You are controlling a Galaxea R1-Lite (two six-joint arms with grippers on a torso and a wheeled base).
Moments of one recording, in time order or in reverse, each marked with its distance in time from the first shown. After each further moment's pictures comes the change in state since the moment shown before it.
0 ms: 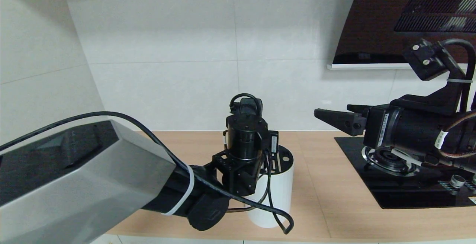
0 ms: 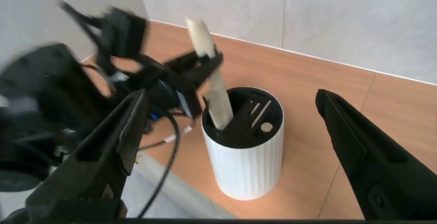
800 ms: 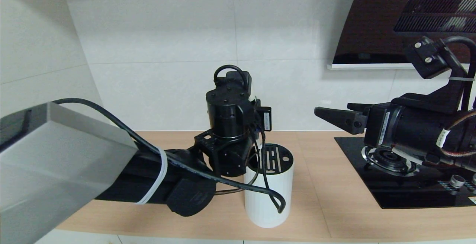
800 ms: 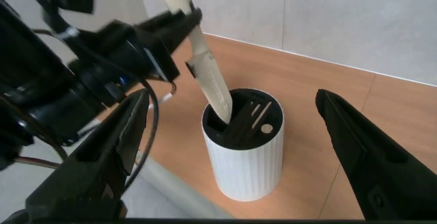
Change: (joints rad) left arm 0.029 -0.098 -0.037 0.000 -0.004 0.044; right arm 0.000 -0.002 -0.005 0.000 0.000 0.000
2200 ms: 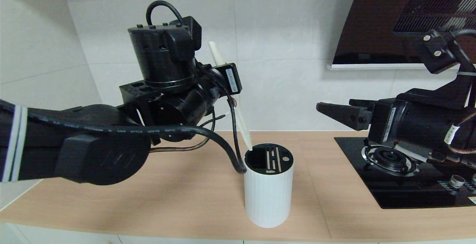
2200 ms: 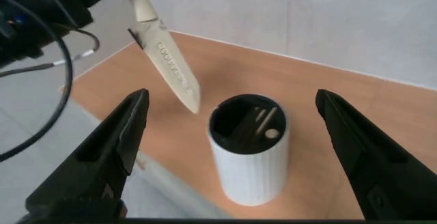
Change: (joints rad) left arm 0.089 -0.253 -0.073 0.317 -0.095 -0.150; right arm 0.000 -0.014 -0.010 0.002 0.003 0.001
